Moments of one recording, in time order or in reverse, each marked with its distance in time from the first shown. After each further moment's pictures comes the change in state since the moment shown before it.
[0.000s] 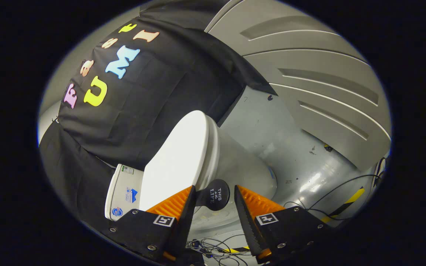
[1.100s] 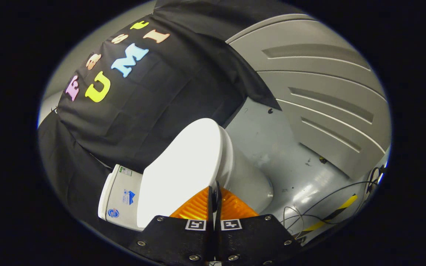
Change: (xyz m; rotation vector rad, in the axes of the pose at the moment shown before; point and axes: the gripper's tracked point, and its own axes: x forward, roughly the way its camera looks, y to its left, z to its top) arm -0.017 0.021 0.023 -0.125 -0.105 -0.071
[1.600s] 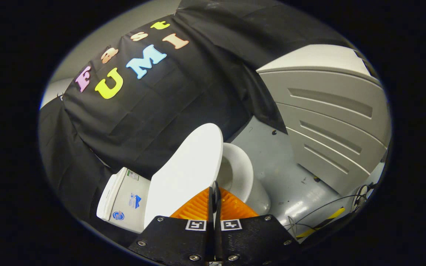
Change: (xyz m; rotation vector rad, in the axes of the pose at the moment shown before) arm -0.037 0.065 0.039 -0.112 -0.131 -0.018
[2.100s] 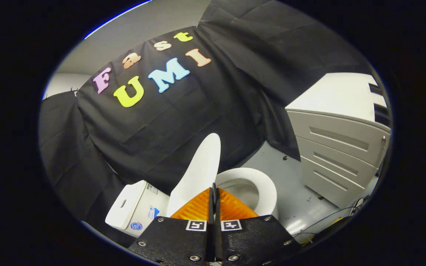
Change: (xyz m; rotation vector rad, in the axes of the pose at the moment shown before) arm -0.037 0.093 0.046 -0.123 -0.164 0.046
